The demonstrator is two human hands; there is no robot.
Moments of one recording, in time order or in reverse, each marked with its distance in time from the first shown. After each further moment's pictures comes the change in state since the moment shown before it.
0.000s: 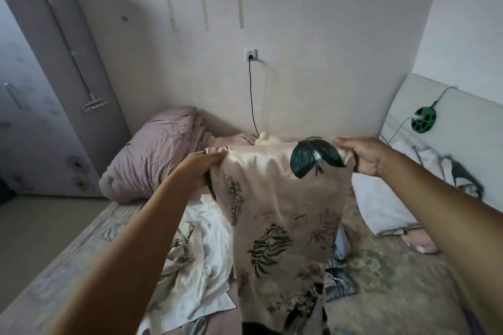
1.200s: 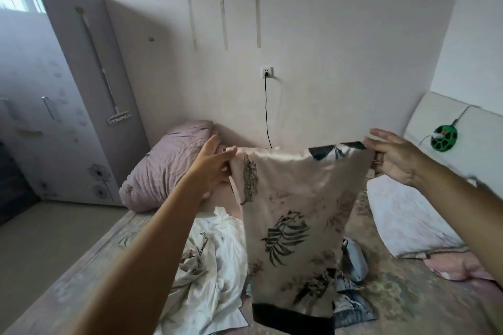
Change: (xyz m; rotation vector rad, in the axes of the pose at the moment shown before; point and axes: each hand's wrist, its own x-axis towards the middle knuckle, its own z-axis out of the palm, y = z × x) left_hand -0.015 0.020 -0.013 -0.007 0.008 0.212; right_hand -0.024 -0.015 -0.005 0.053 0.091 -0.237
